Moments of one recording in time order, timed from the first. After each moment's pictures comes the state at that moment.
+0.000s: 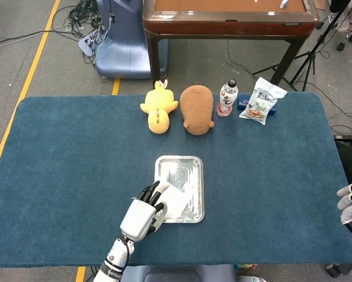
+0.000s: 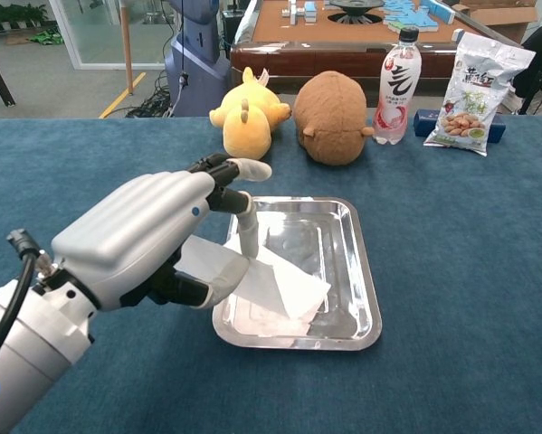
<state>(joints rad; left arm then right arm) -0.42 -1.91 -0.04 -1.65 1.55 1.35 0.58 -0.05 -1.05 0.14 -1.67 -1.78 1.95 0.13</state>
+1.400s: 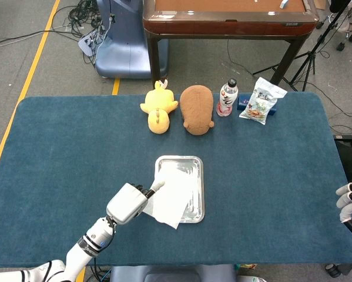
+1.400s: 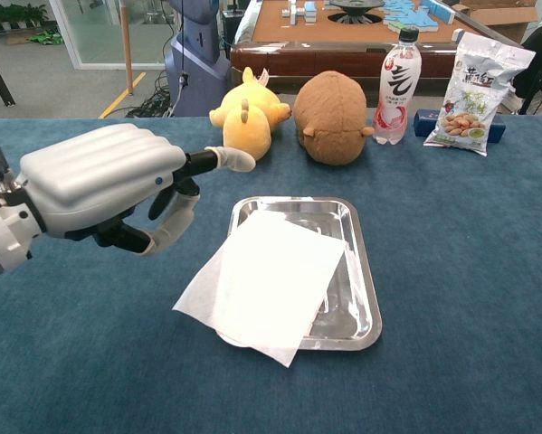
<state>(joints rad) -0.58 -1.54 -0.10 -1.71 1.59 1.10 0.59 -0.04 -1.05 0.14 -1.66 -1.77 1.93 0.13</state>
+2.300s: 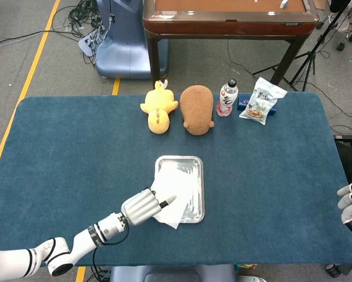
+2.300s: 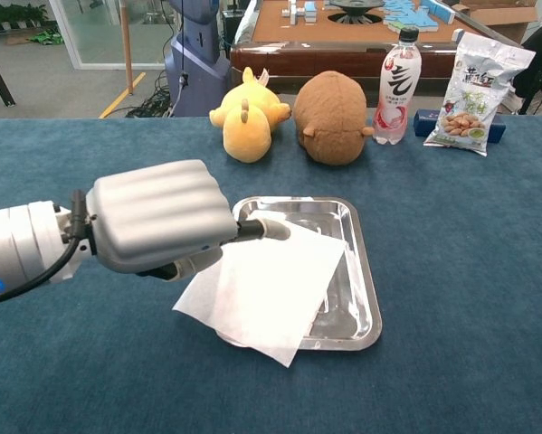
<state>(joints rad) -0.76 -1.54 -0.05 -1.55 1.73 0.94 0.69 -0.05 -1.05 0.14 -1.67 -1.77 1.94 0.15</state>
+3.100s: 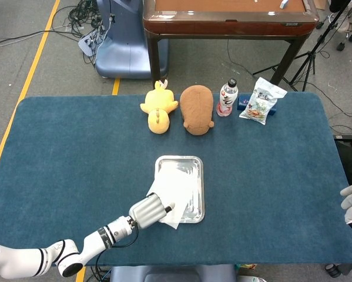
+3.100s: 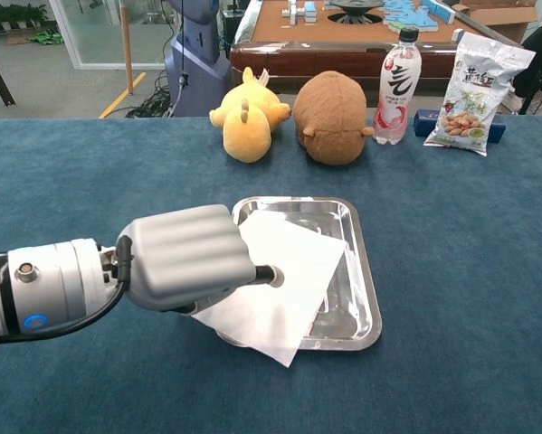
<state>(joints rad) -0.79 -1.61 -0.04 -1.53 1.59 0.84 0.84 -0.05 -1.04 0.14 -1.67 -1.76 1.95 0.17</state>
